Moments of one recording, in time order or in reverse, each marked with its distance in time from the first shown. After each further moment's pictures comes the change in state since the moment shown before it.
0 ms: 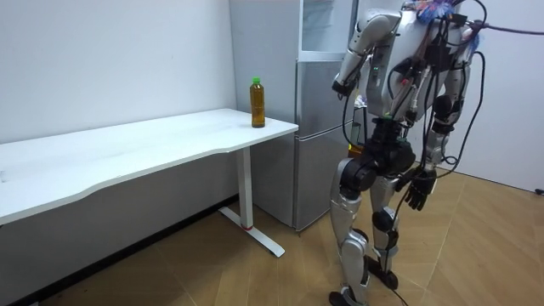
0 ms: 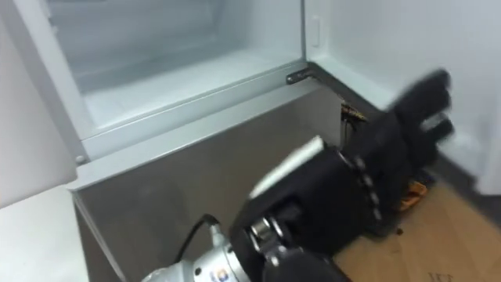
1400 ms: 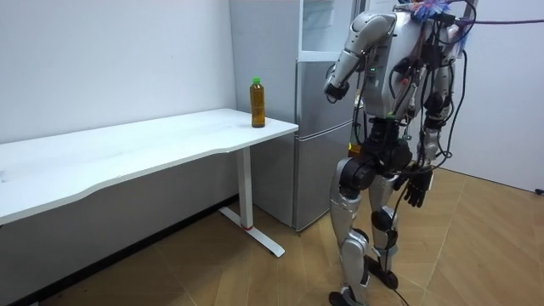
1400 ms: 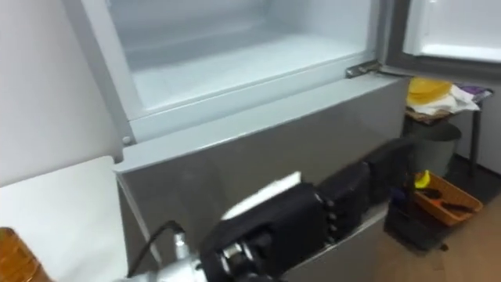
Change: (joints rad) left arm 0.110 0.099 0.210 -0.192 0.175 0.037 0.006; right arm 0.062 0.010 0.050 0.034 0.163 -0.041 -0.032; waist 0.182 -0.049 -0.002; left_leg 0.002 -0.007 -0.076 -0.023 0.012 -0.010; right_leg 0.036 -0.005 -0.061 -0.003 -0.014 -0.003
